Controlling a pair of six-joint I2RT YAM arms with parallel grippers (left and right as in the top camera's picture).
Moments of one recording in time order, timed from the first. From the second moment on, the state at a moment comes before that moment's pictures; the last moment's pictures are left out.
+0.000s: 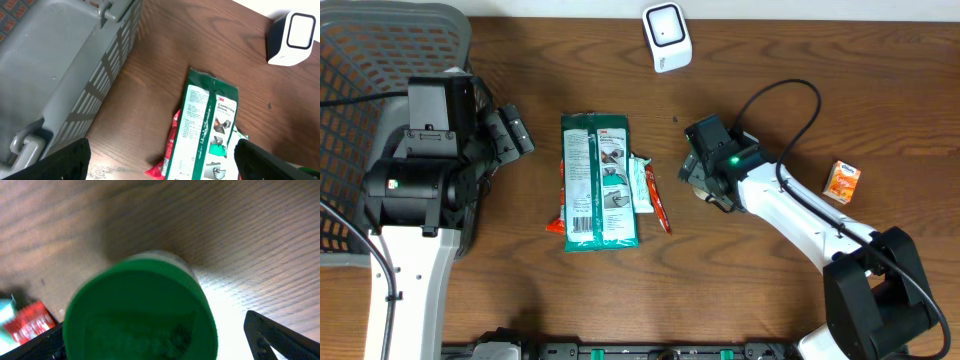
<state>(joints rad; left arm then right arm) -0.06 1.25 1.46 -1.10 -0.11 -0.43 0.51 1.72 1.12 -0.68 0.19 0.97</state>
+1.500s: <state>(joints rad) -0.06 1.25 1.46 -1.10 -0.11 -0.43 0.42 1.89 1.38 -0.91 0.02 0.67</state>
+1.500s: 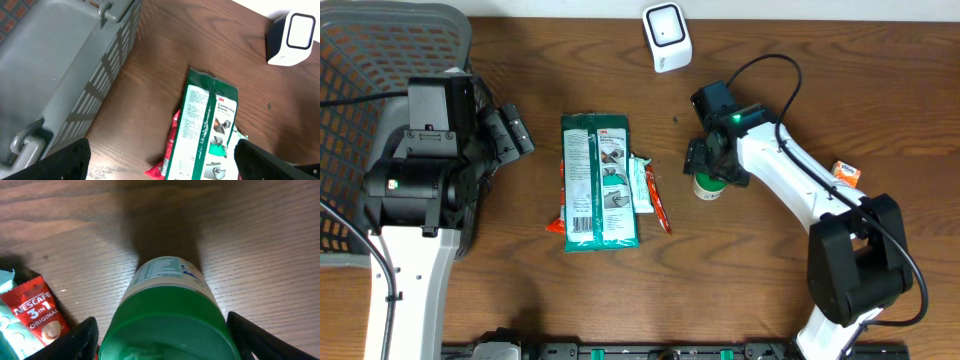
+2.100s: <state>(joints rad) -0.06 1.25 1.46 -1.10 -0.11 -0.43 0.44 1.89 1.38 -0.95 0.02 0.67</state>
